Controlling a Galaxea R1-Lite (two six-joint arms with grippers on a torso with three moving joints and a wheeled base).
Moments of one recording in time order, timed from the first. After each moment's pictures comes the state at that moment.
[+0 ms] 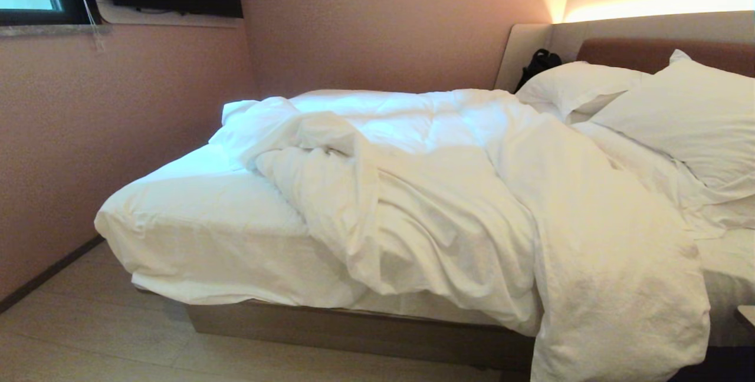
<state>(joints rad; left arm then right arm) 0.01 0.00 0.00 0.01 -0.01 0.00 0.07 0.40 -0.81 0.49 -0.37 0.44</state>
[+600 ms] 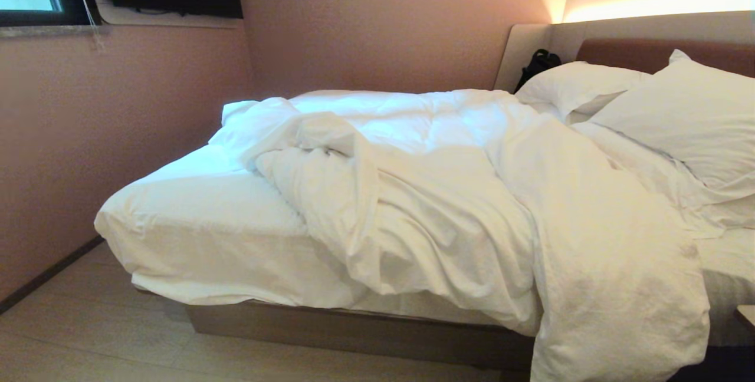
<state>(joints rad) 0.01 0.00 0.00 0.01 -0.01 0.00 0.02 0.05 -0.54 0.45 -0.28 0.26</state>
